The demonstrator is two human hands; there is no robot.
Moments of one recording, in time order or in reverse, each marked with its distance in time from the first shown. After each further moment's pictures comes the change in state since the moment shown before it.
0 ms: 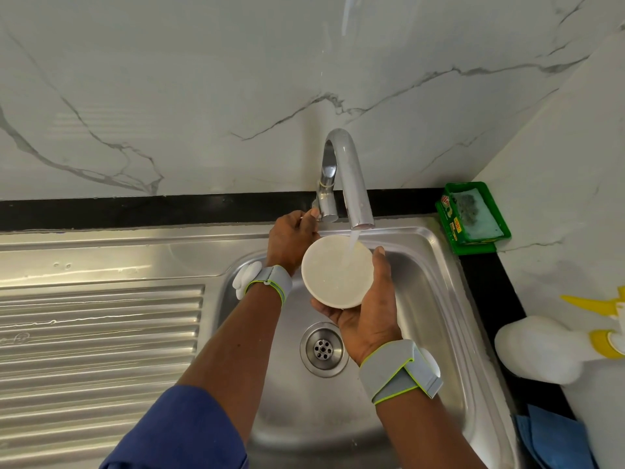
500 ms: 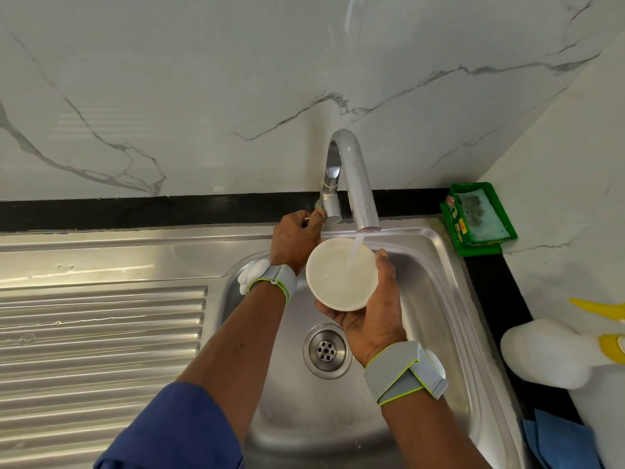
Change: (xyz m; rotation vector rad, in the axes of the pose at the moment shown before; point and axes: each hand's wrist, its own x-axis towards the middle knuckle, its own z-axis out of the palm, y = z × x) left_hand -0.001 0.015 -0.002 0.083 0.013 -0.040; right_hand 0.011 0.003 -0.006 0.024 0.001 0.001
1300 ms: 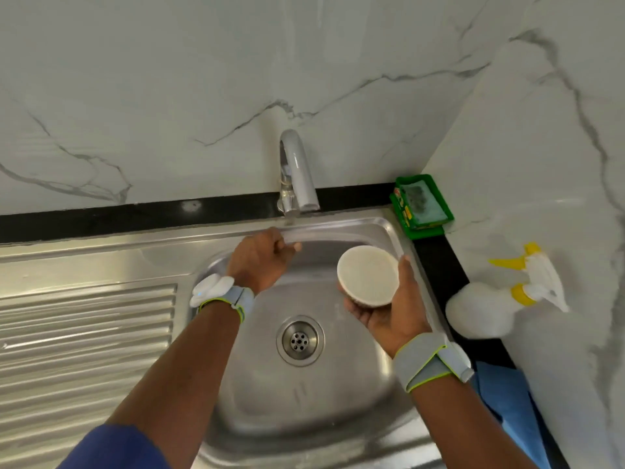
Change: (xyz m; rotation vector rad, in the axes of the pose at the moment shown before) left_hand -0.067 0.004 -0.022 0.545 -0.171 0.240; right_hand -0.018 -0.036 -0.095 0.094 0.136 -0.017
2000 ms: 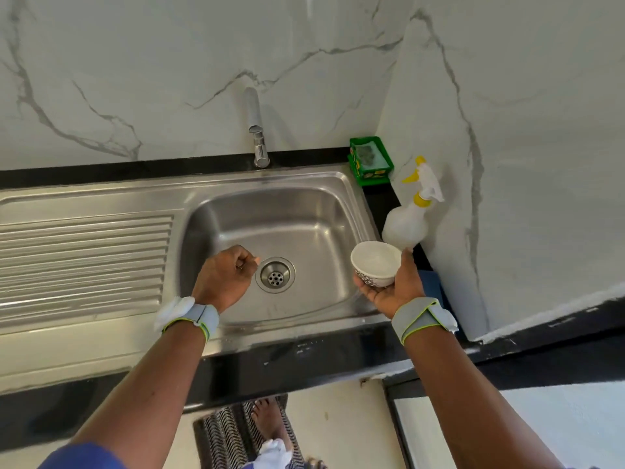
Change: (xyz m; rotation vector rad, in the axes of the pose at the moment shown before) left_hand -0.218 0.009 0.038 -0.060 0.146 -0.065; right_hand -0.078 -0.013 -0.164 0.136 0.080 0.034
